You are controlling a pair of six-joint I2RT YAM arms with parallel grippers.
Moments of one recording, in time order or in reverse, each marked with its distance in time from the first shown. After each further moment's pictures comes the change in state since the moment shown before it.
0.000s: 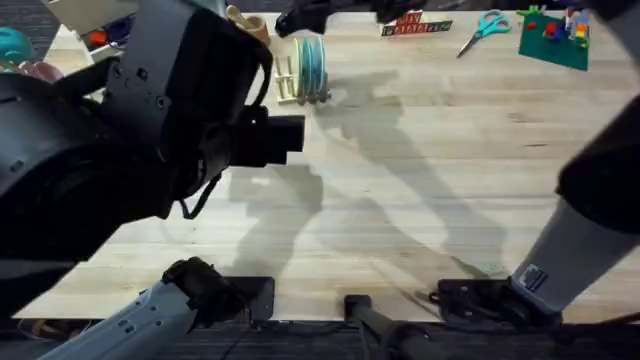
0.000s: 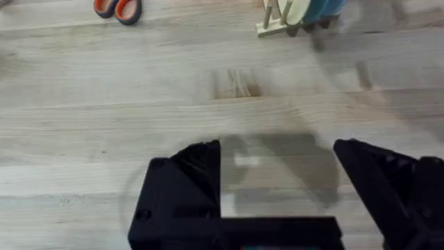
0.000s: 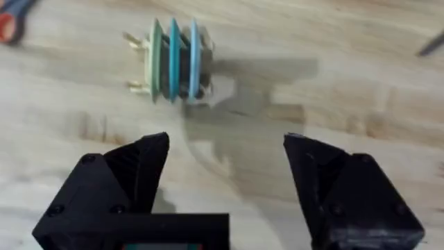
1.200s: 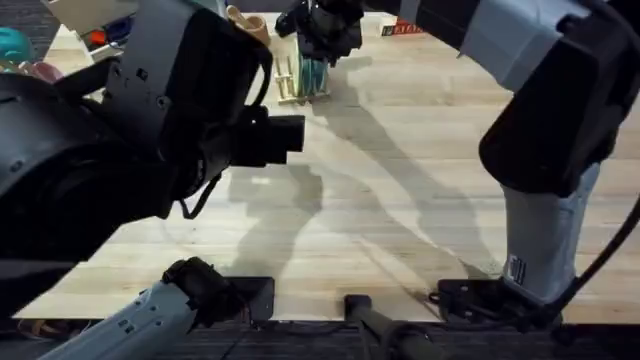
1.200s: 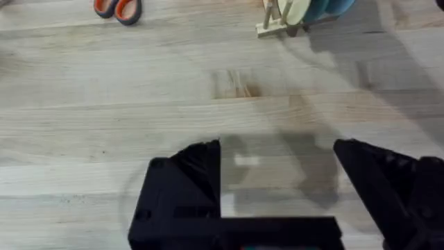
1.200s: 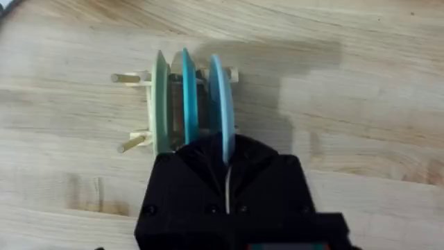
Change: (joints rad) left arm 0.000 0.000 0.000 0.000 0.000 0.000; right arm 0.005 0.223 -0.123 0.339 -0.004 0.047
